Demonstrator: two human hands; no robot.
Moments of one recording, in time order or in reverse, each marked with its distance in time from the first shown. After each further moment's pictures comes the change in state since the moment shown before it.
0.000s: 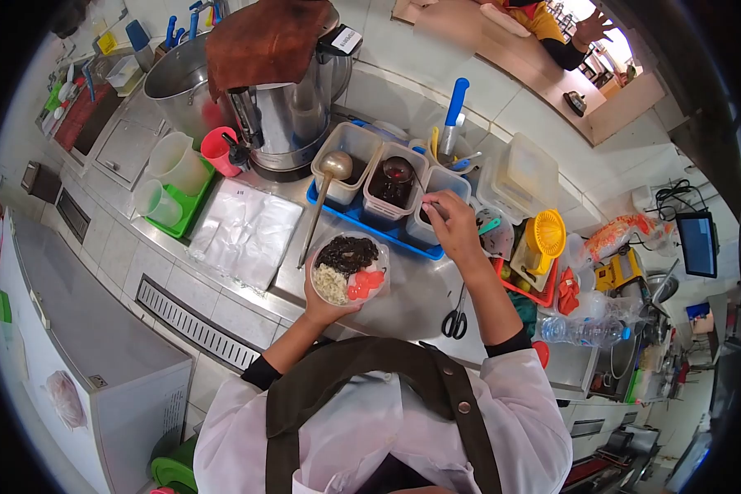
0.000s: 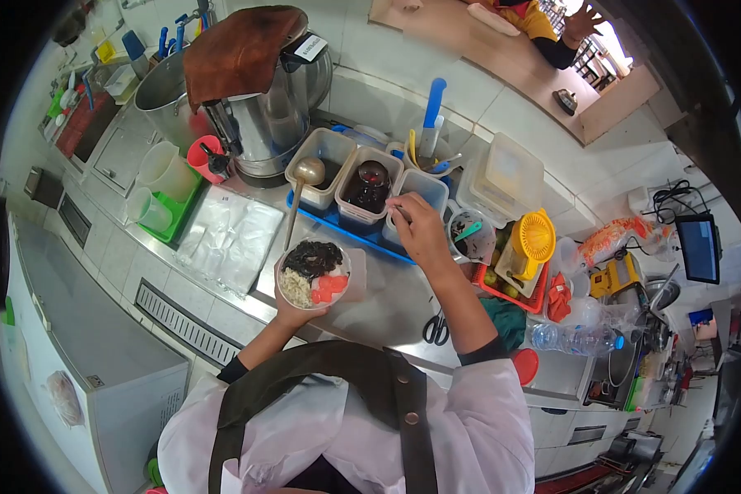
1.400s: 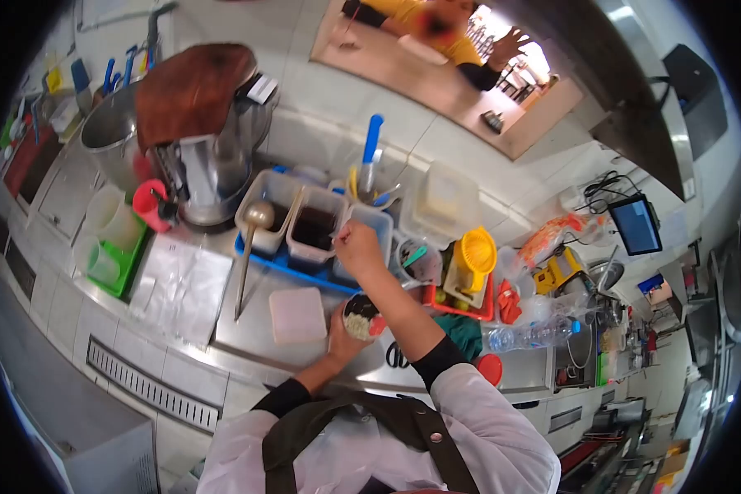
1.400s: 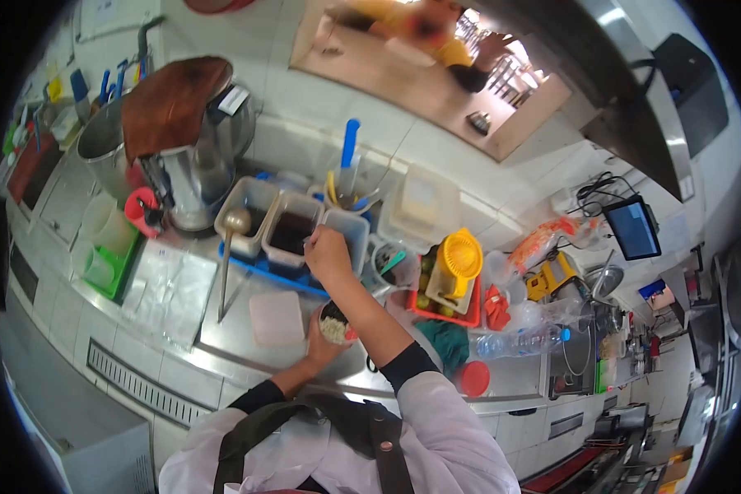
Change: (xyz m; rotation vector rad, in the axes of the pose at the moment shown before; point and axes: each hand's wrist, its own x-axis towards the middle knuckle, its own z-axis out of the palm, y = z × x) left_hand -0.051 -0.140 0.142 0.300 -0.095 -0.151; right_hand 0.018 0.045 0.042 -0.306 0.094 0.297
